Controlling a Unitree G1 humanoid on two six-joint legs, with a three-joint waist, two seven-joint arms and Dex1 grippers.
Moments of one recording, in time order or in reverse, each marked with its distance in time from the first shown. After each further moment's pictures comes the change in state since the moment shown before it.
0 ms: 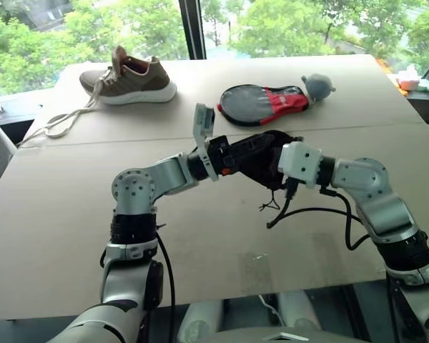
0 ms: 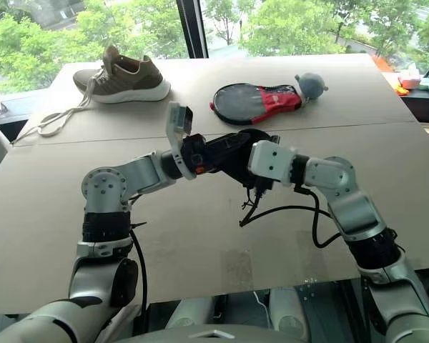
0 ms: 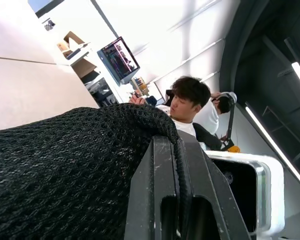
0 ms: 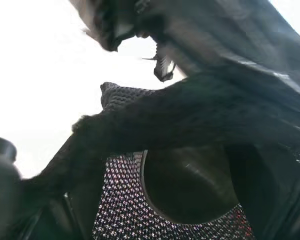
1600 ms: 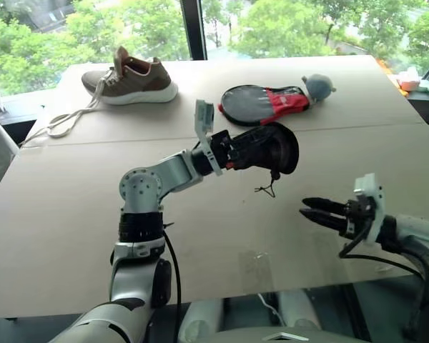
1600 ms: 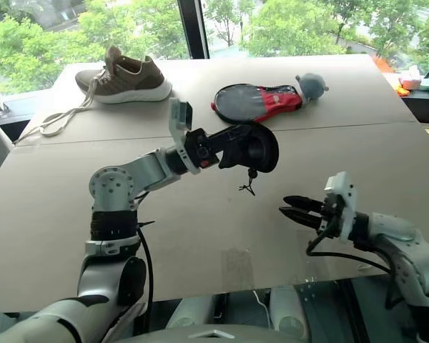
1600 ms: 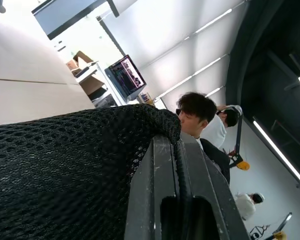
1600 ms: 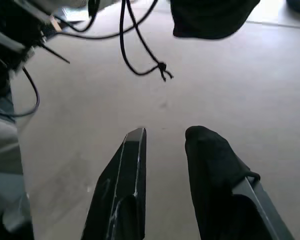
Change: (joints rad) left arm -0.019 -0.069 0.024 0.016 0.089 -0.044 0.000; right arm 0.490 -0.166 -0.186 -0.090 0.416 0.242 0.004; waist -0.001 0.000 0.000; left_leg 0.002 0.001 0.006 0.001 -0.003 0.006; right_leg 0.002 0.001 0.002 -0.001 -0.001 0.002
